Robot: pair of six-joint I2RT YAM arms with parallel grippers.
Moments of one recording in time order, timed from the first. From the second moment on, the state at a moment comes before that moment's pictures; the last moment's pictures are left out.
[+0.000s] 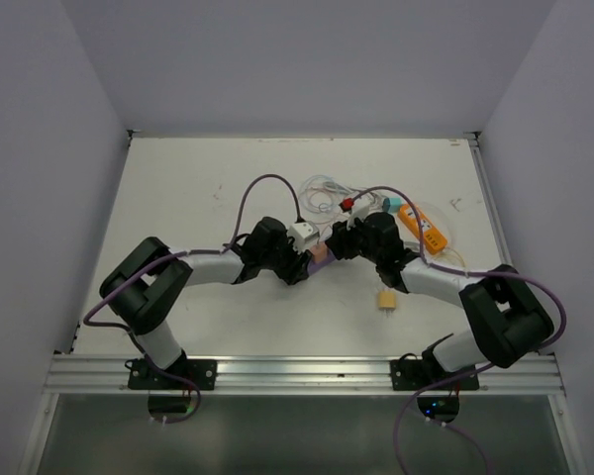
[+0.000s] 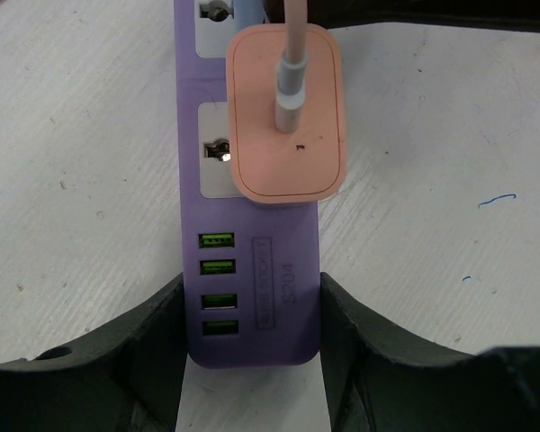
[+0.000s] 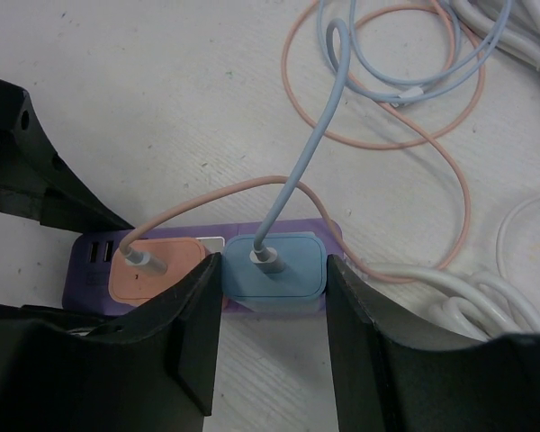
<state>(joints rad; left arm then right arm) -0.70 1.71 0.77 0.19 0.29 0.03 0.54 1.45 0.60 0.41 -0.12 0.11</state>
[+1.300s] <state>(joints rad) -0.71 1.76 0.86 0.12 0.33 -0.02 0.57 1.43 0.59 0.43 -0.08 -0.01</state>
